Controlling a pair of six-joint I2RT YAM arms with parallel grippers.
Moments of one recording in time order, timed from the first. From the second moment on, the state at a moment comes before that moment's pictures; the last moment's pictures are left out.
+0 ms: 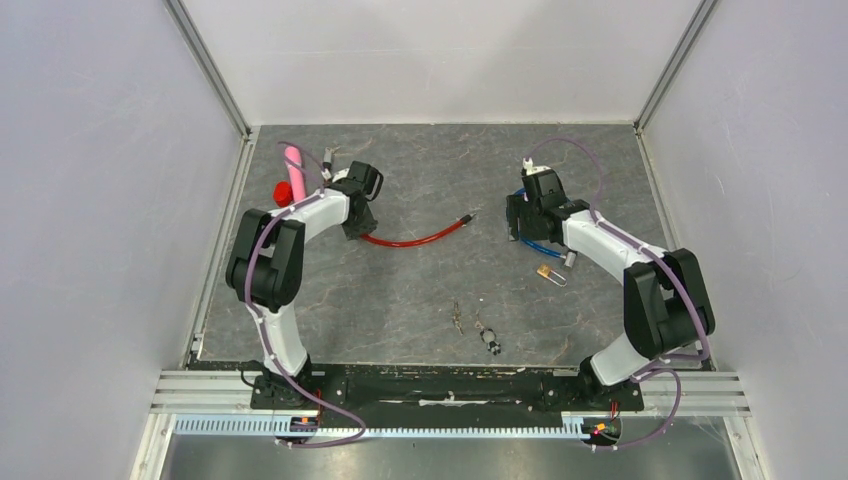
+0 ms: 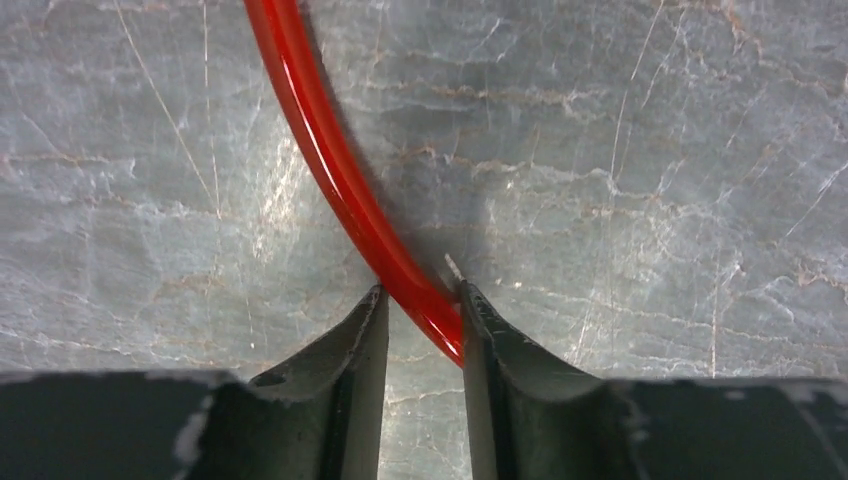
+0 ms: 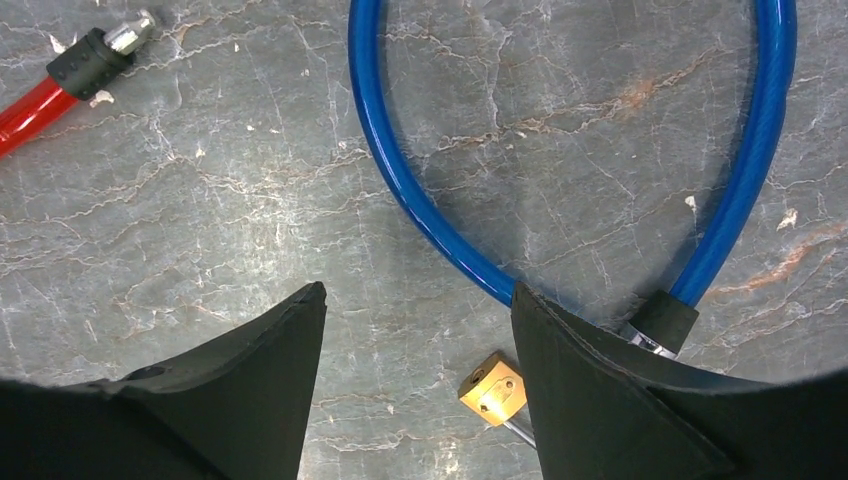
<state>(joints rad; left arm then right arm) -0.33 1.88 1.21 -0.50 -0.29 -0.71 0.33 1.57 1.00 -0.37 0.17 0.22</state>
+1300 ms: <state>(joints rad) -0.23 1.27 1.18 -0.48 0.03 -0.24 0.35 1.85 1.16 -0.39 0.06 -0.01</state>
